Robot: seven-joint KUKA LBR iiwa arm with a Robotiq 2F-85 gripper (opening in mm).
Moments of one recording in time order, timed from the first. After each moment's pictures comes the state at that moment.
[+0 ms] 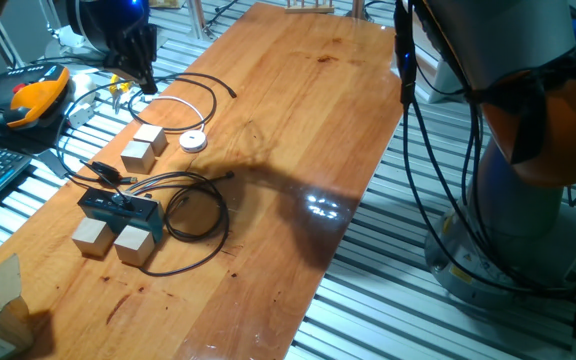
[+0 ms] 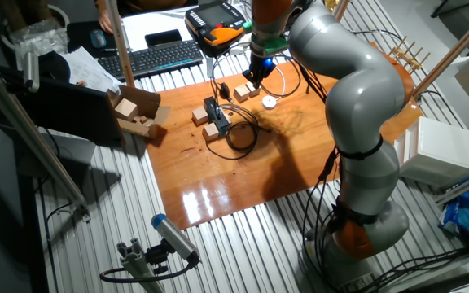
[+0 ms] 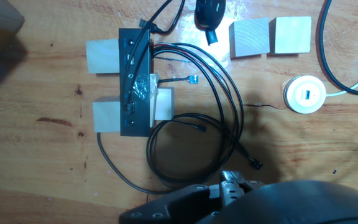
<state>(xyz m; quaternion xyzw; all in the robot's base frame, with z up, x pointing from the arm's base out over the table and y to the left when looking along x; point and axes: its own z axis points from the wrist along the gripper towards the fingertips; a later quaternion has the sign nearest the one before) 0.594 0.114 0.284 0.10 -0.99 -0.02 0.06</state>
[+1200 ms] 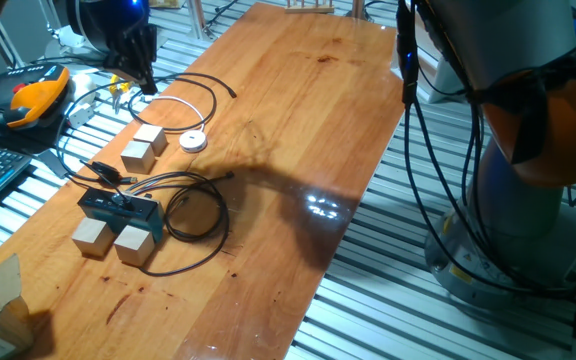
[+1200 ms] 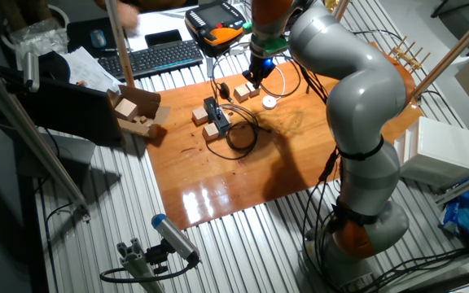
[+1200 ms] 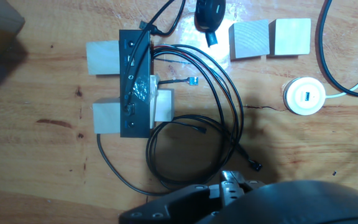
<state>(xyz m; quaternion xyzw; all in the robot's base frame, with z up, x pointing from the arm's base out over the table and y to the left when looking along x) 0.594 0.114 0.284 0.10 -0.99 -0.02 0.06</state>
